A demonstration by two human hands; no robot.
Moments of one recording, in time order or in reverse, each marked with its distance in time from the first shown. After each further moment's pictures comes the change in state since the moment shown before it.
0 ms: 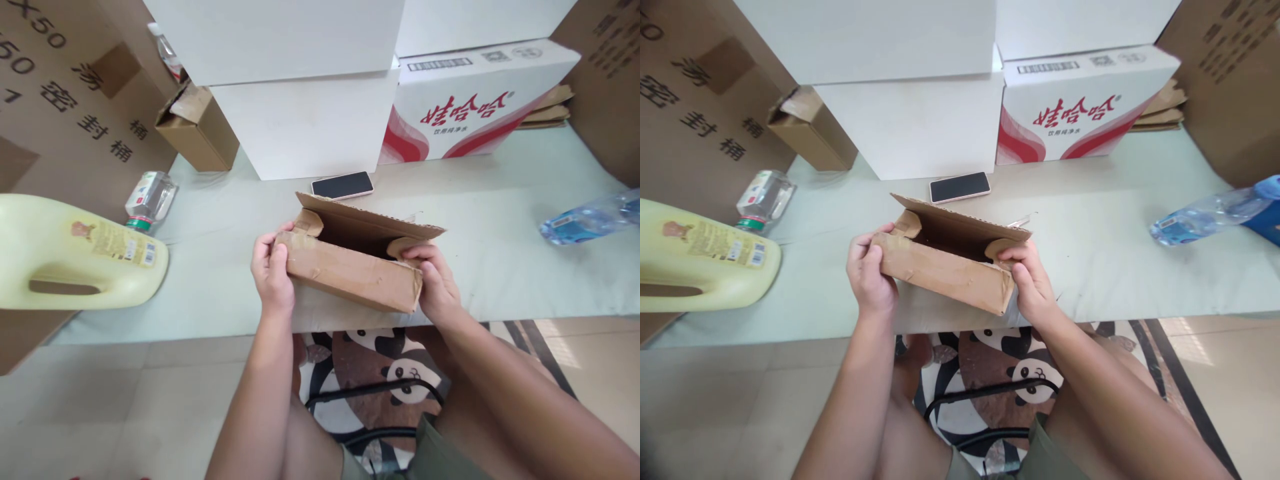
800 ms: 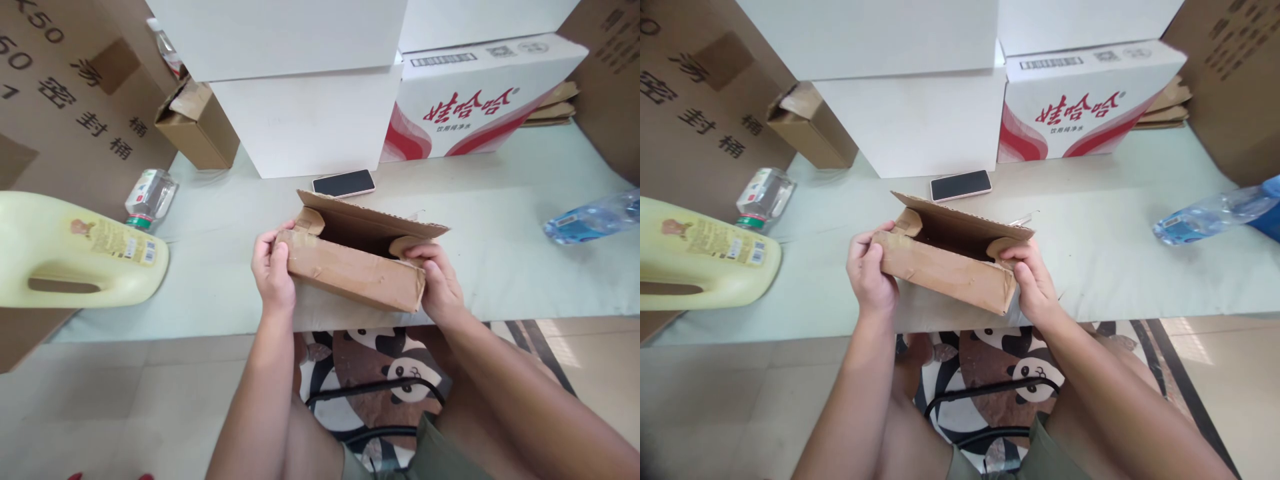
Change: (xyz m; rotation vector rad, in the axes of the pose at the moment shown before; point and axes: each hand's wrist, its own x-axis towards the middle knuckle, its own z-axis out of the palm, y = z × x) left_hand 0.000 0.001 0.001 0.009 0.003 -0.002; right_hand 0.001 -0.002 0.001 -0.021 0.024 0.019
